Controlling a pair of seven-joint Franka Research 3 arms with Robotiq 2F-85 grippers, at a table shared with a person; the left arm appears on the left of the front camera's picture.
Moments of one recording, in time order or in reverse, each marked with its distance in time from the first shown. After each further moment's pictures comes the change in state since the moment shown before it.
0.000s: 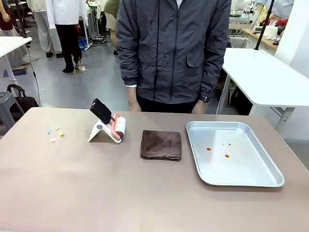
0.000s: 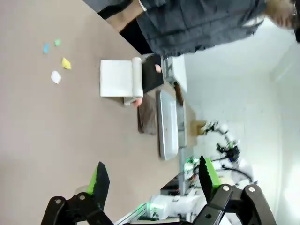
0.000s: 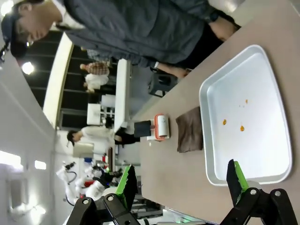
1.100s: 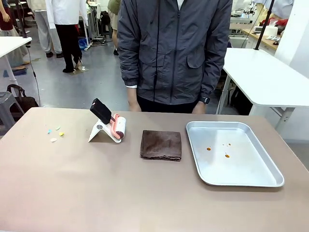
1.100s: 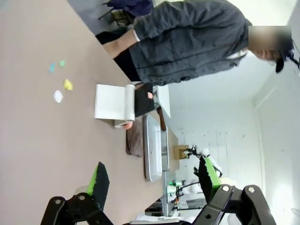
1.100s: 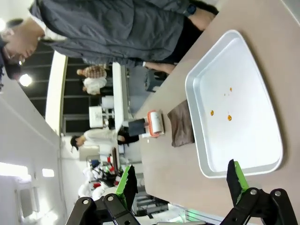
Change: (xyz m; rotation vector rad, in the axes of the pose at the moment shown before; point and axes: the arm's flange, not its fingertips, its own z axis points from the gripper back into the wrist) left arm 0.005 0.009 0.013 -0.086 -0.114 0.039; right arm 0.001 -0.030 -0.011 -0.024 0.058 -0.081
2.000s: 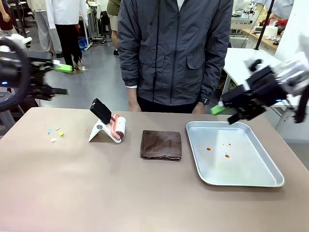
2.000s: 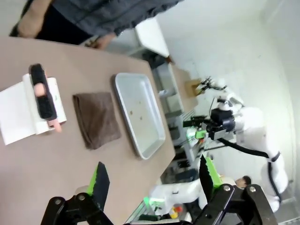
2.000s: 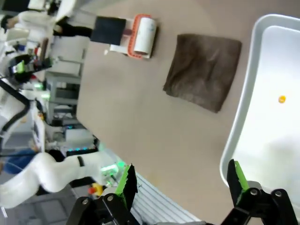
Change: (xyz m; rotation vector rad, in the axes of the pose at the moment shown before) left arm -0.028 -0.147 -0.237 0.036 0.379 -0.290; right arm -0.096 0.160 -0.276 -0.263 0.473 0.575
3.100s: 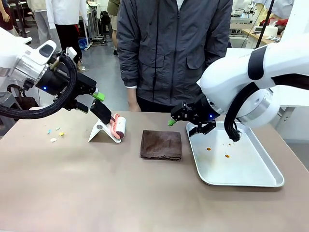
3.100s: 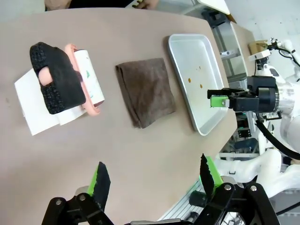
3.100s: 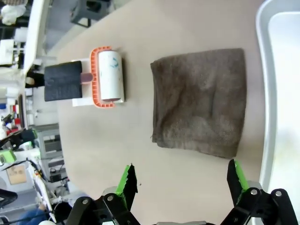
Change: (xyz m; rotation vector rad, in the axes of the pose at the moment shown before) left arm 0.001 -0.007 -0.067 0.325 0.198 -0.115; right arm 0.028 0.020 -0.126 -0.131 -0.098 -0.286
